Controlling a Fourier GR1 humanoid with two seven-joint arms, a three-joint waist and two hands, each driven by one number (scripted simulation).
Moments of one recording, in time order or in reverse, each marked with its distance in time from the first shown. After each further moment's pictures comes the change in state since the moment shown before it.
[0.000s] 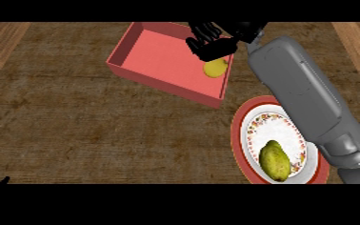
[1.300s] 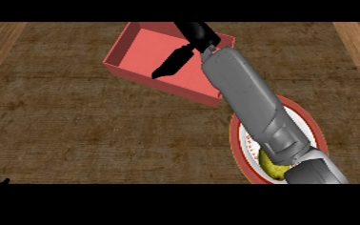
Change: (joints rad) left arm 0.008 -0.055 0.044 -0.022 -0.042 -0.042 0.011; right arm -0.077 0.277 -0.154 0.308 -0.106 -0.187 0.069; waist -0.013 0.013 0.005
